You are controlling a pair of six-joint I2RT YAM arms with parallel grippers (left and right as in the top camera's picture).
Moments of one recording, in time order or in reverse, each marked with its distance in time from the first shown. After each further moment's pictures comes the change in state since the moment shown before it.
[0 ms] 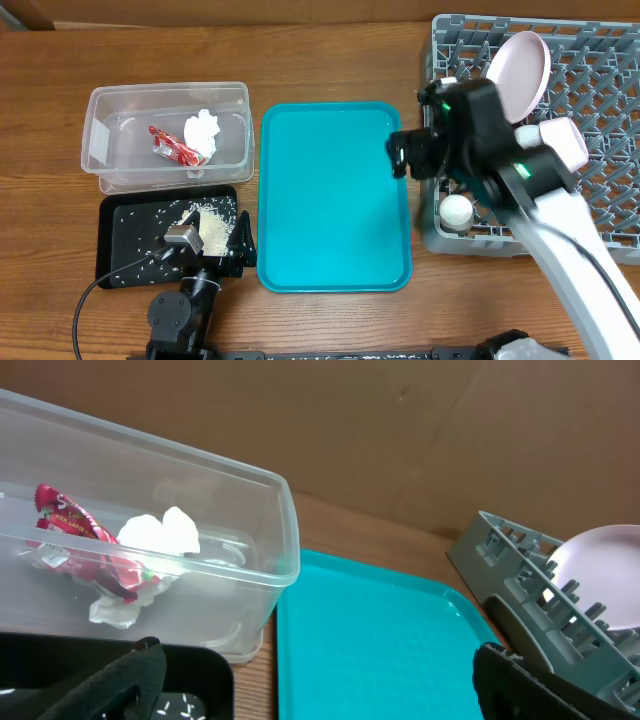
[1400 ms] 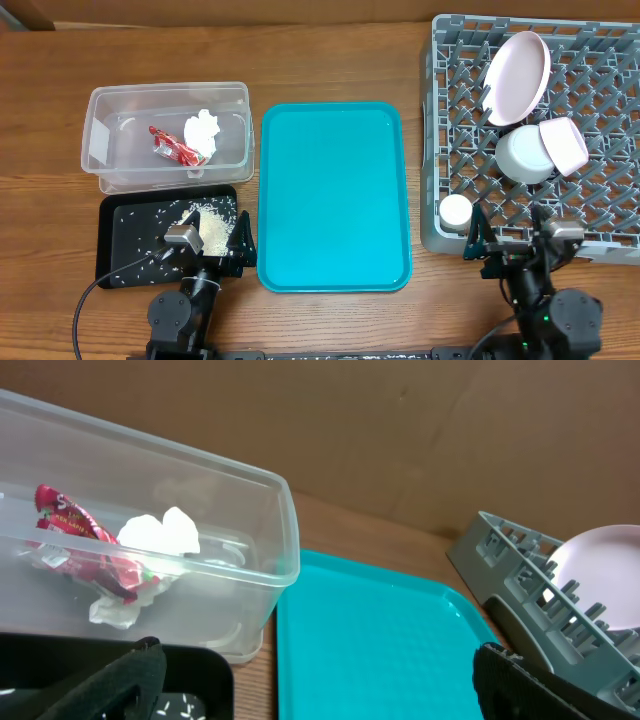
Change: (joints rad) left arm 0.000 0.000 -0.001 0.000 0.000 0.000; right arm -0.286 -1.243 -0.991 0.475 0.108 0.002
